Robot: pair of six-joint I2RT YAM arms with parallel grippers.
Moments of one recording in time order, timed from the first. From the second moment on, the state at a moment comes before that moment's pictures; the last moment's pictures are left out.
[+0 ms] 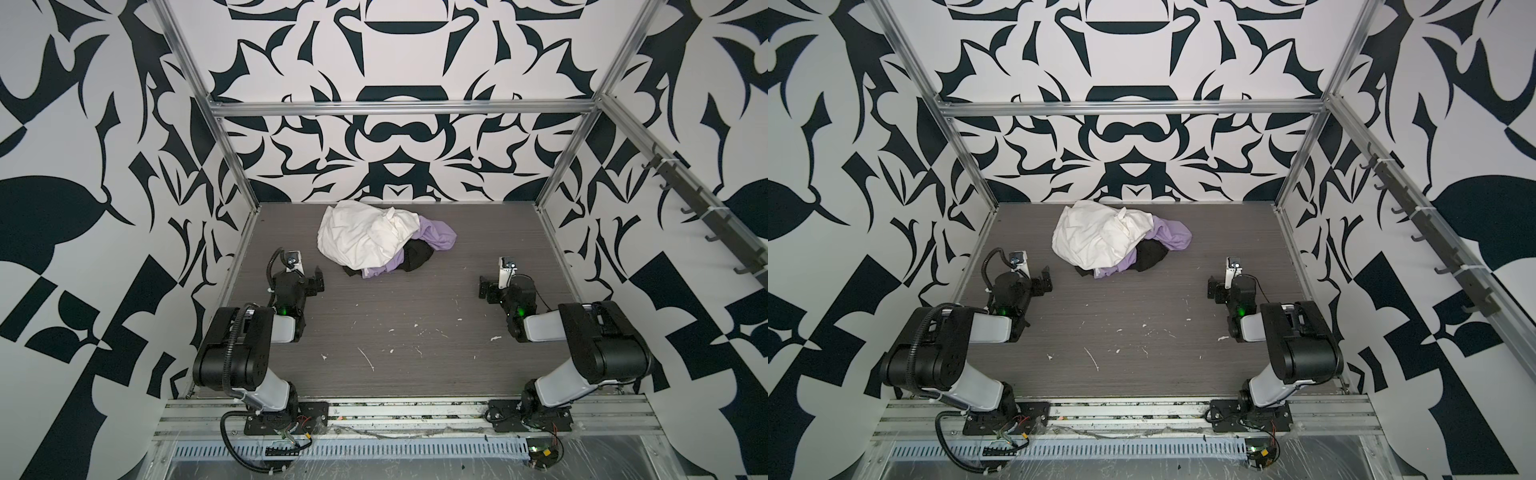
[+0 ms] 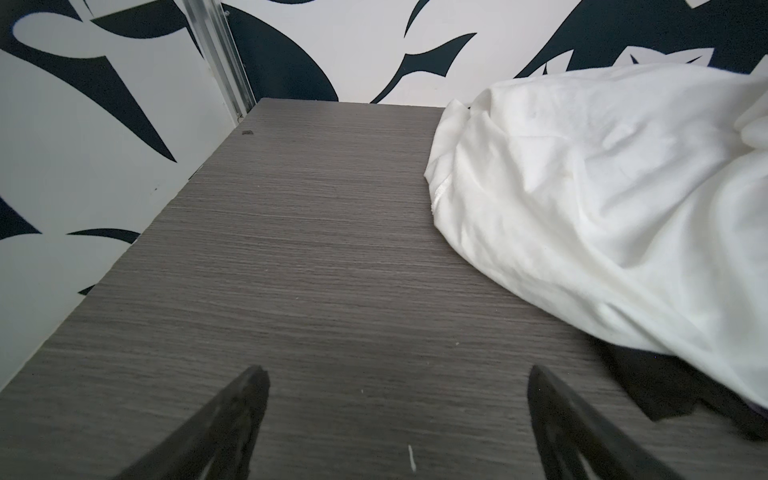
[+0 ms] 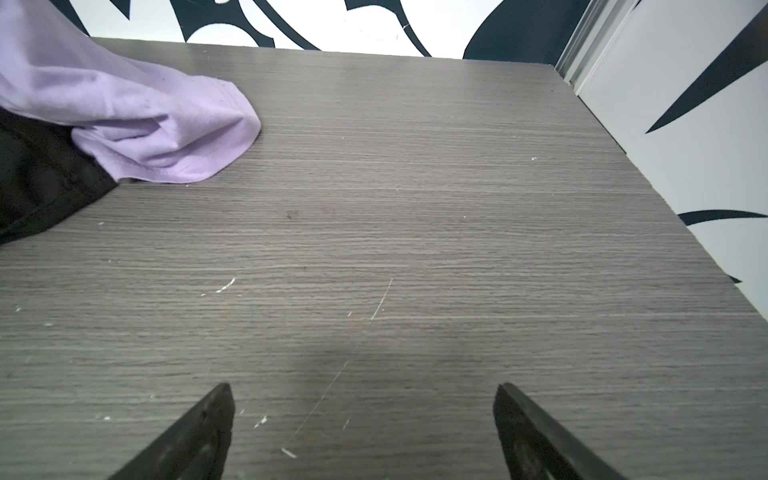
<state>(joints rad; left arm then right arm) -0.05 1.56 0.36 0.86 -0.11 -0.05 0.05 1.58 0.33 0.79 0.06 0.00</state>
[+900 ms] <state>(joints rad) -0.15 1.27 0.62 0.25 -0.19 -0.26 0.08 1.46 0.74 0.16 0.04 0.32</state>
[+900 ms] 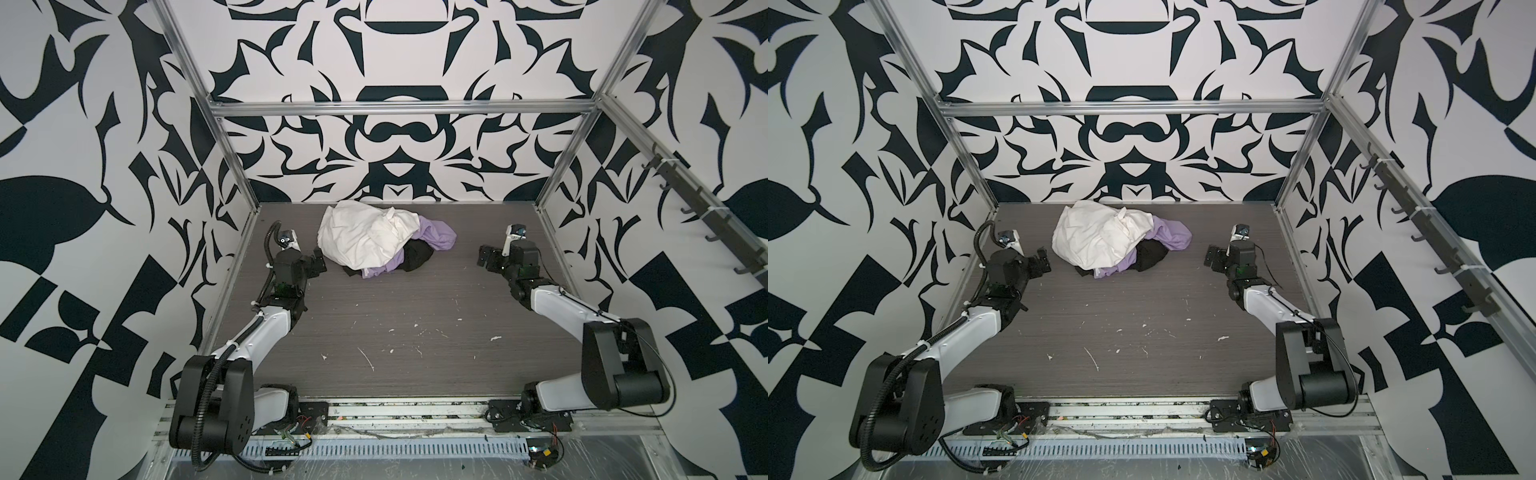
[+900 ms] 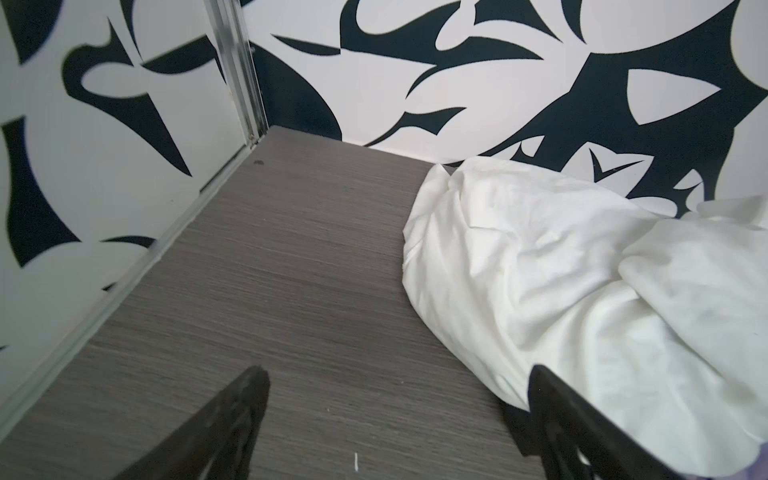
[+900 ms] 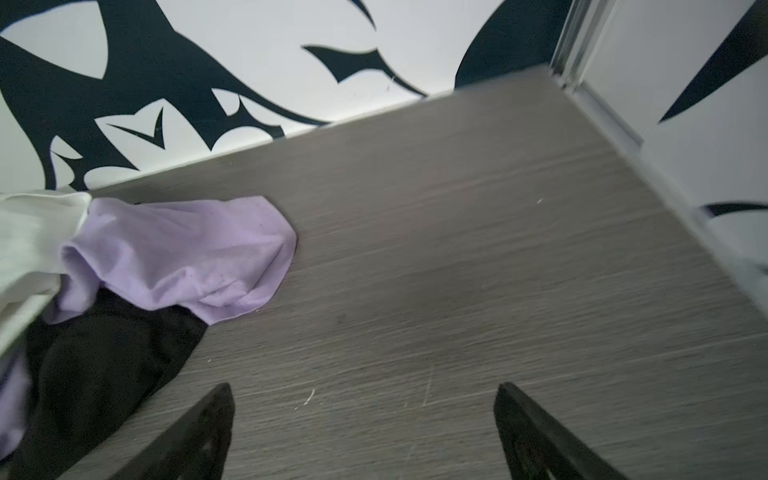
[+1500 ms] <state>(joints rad) -0.35 1.48 0.89 0.02 0.11 -0.32 0.13 1.80 1.08 -0.06 -0.33 0.49</state>
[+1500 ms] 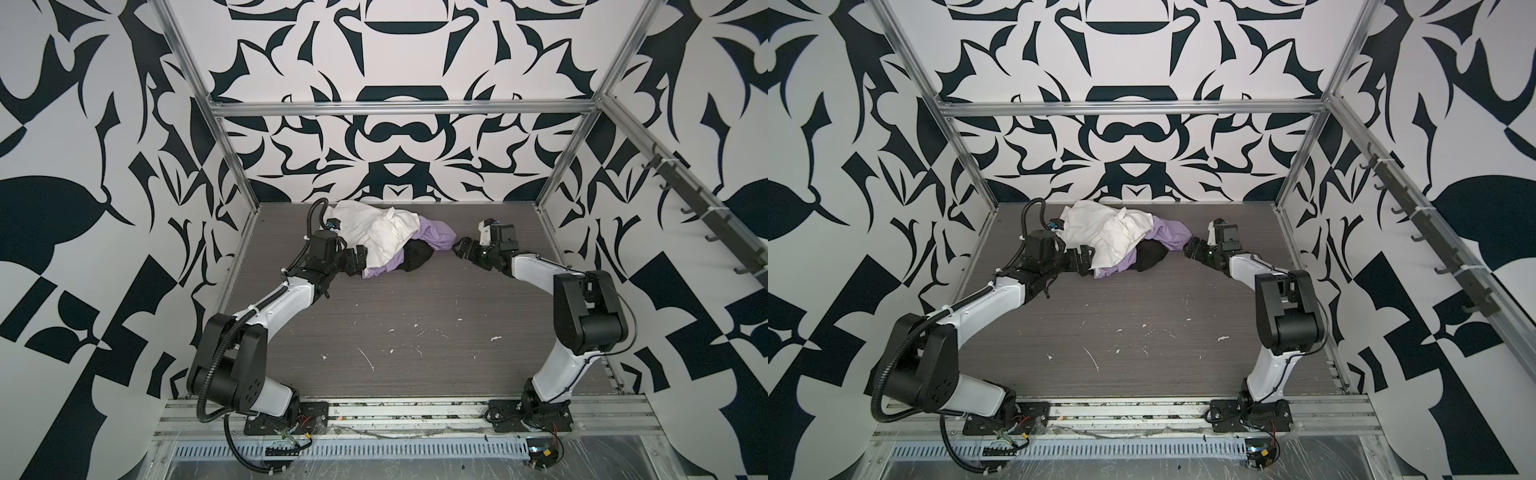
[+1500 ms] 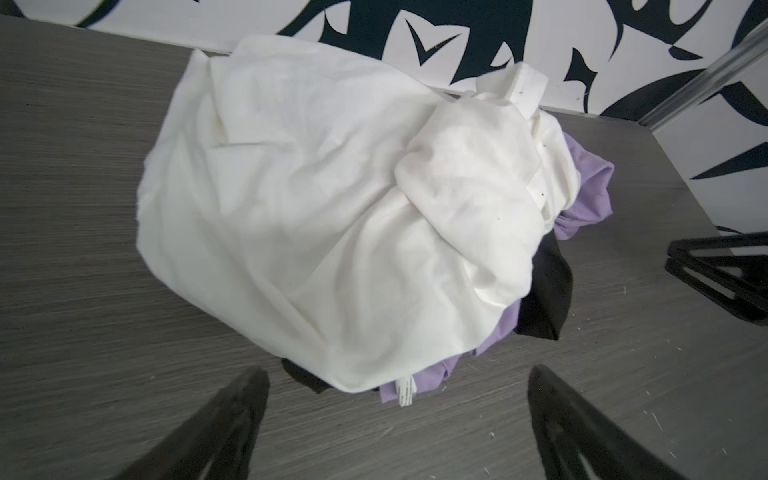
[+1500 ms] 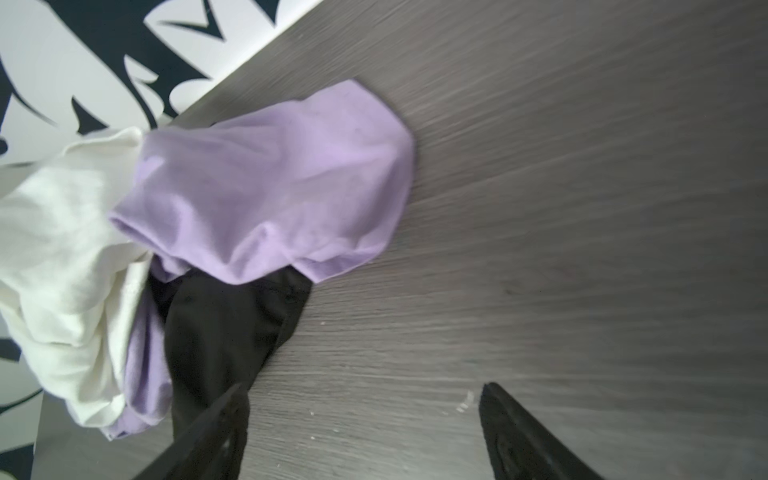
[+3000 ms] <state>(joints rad) -0.46 1.72 1.01 0.15 0.18 -0.44 0.26 2.17 1.62 -0.05 -0.38 0.43</state>
